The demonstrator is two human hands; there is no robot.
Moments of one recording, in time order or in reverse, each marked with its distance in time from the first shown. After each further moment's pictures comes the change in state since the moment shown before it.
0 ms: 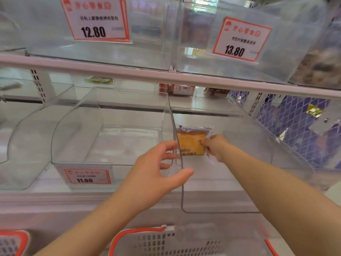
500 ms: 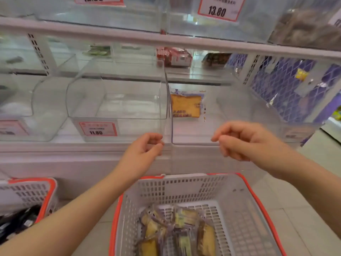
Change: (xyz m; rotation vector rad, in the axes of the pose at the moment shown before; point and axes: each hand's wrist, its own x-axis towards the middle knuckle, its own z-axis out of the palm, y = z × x) left_hand -0.066 -0.030 0.020 -0.161 0.075 -0.254; right_hand -0.230 0.028 -0.097 -0.025 -0.542 -0.570
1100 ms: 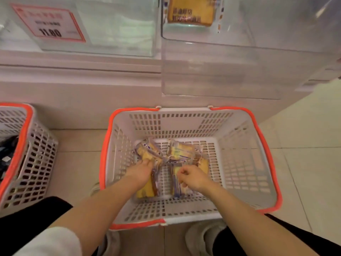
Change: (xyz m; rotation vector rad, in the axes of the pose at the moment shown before) left_hand -0.102 -0.260 0.089 1.189 -0.772 -0.353; right_hand -0.072 0.272 0.153 -0.269 -0.366 0.782
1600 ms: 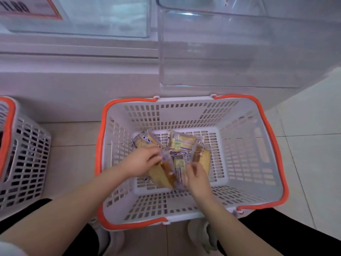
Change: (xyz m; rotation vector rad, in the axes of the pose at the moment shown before) left_hand -0.010 -0.007 -0.046 -0.486 0.213 0.412; right_hand -0.005 0.017 0.044 0.463 0.474 0.164
